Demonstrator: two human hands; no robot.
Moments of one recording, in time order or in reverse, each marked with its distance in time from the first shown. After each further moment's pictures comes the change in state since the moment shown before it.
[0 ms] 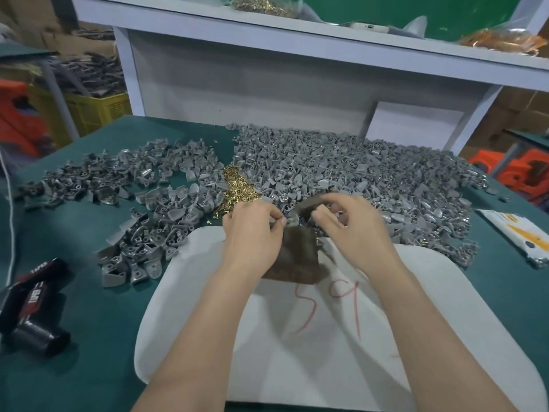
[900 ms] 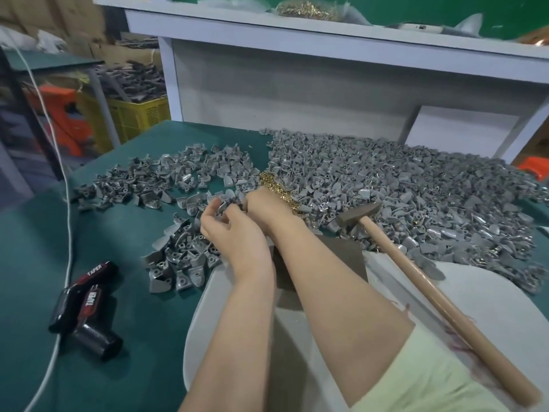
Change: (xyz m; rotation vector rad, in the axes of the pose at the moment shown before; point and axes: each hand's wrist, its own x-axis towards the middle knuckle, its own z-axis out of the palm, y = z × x) left_hand 0.016 -0.028 -0.019 -1.114 0.712 -0.734; right_hand 0.080 -0.125 0.137 -0.362 -0.579 -0.170
